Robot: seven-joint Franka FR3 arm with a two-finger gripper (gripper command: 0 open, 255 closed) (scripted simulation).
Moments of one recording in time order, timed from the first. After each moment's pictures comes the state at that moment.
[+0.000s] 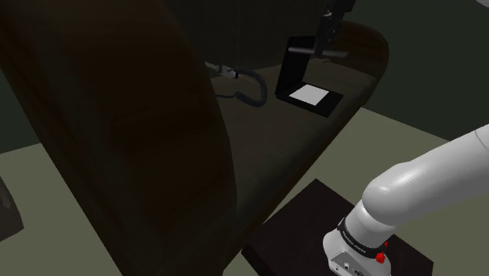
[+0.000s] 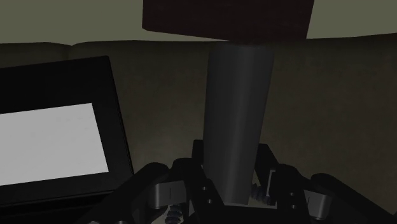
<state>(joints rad) -0.17 -0.38 -0.05 -1.66 0.05 1.24 -0.25</state>
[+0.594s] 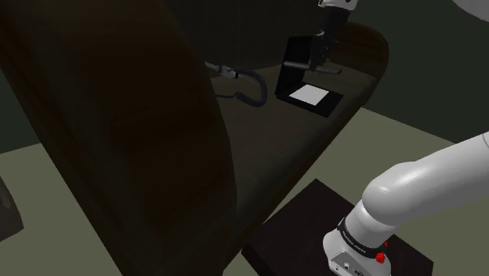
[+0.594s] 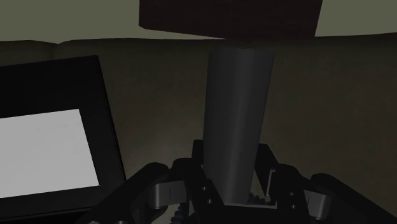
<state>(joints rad) -0.17 -0.44 -0.04 -1.85 0.05 1.37 -0.25</state>
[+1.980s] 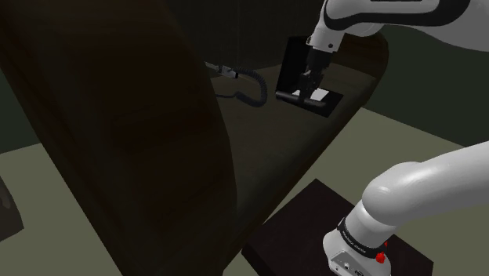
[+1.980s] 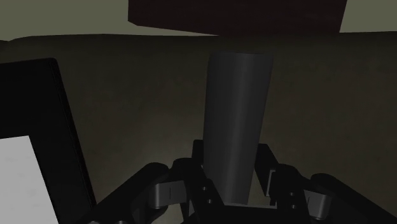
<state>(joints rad) -0.17 -0.52 -0.04 -2.21 0.05 1.64 -0.27</state>
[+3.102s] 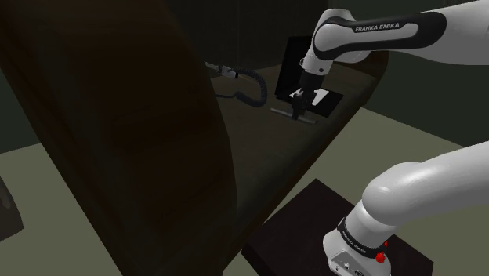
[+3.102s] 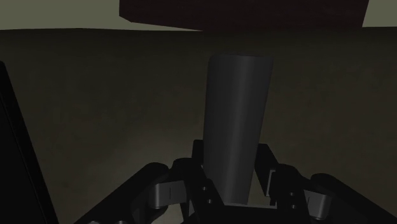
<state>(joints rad) -0.17 -0.52 -0.04 -2.39 0.05 1.83 -0.28</state>
